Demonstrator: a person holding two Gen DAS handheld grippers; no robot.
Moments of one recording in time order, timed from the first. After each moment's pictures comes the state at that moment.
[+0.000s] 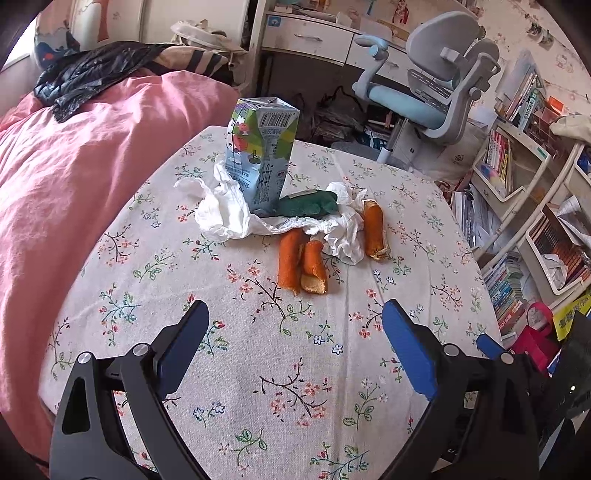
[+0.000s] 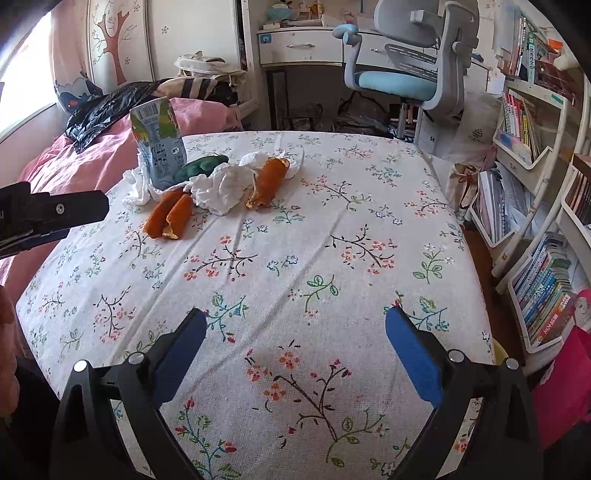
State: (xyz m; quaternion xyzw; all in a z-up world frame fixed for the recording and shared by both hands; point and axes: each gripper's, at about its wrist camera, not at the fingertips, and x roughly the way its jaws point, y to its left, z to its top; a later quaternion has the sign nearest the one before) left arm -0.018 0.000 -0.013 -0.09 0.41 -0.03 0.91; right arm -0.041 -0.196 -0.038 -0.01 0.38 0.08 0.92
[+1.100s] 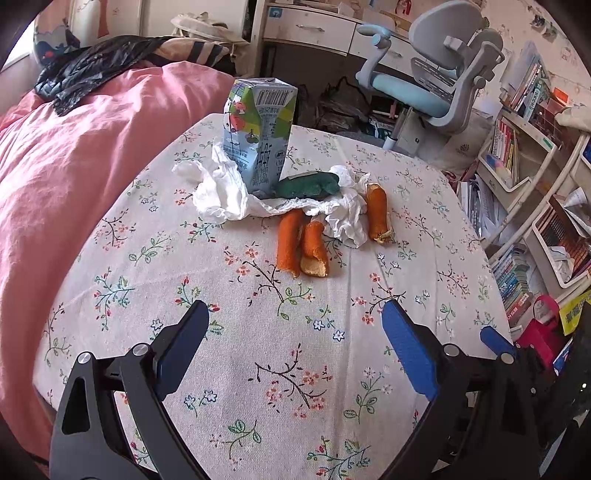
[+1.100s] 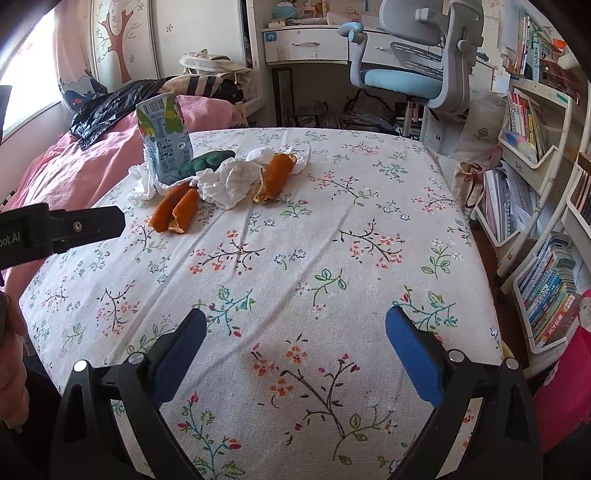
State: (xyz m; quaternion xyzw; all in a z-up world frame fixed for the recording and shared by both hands) left arm -0.017 -0.005 -0.025 -0.09 0.42 -0.02 0.90; right arm -0.041 -0.193 -0.042 0.00 0.39 0.09 0.92
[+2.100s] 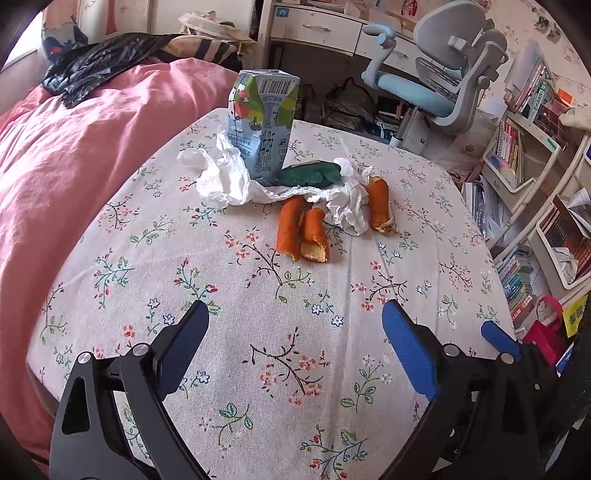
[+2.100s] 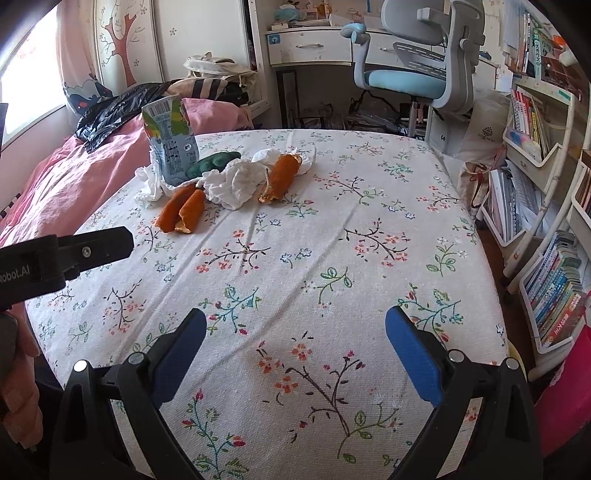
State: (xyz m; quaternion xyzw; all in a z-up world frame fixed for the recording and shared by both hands) left arm -0.029 -0.008 -0.032 -0.09 0.42 -0.01 0.90; right arm -0.044 -0.196 -0.042 0.00 0.38 0.10 0.92
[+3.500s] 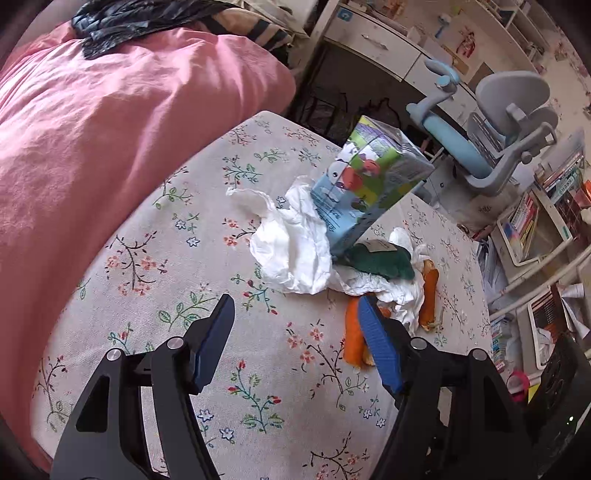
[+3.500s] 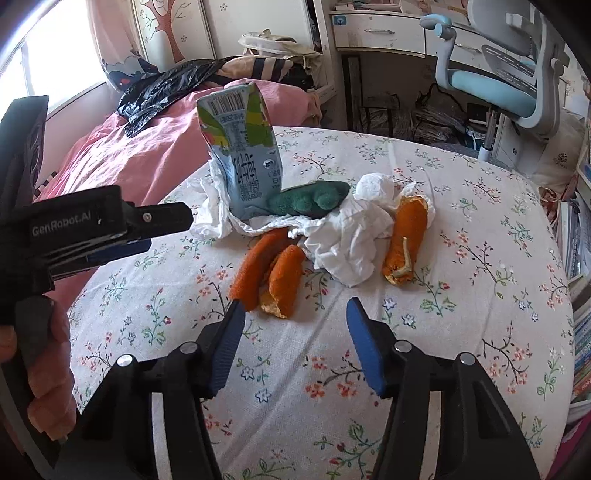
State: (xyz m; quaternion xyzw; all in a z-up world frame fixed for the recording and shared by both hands) left arm 0.050 0.086 -0.035 -0.22 0.43 0.01 0.88; right arm 0.030 -0.109 -0.031 -0.01 0.42 0.21 0.88
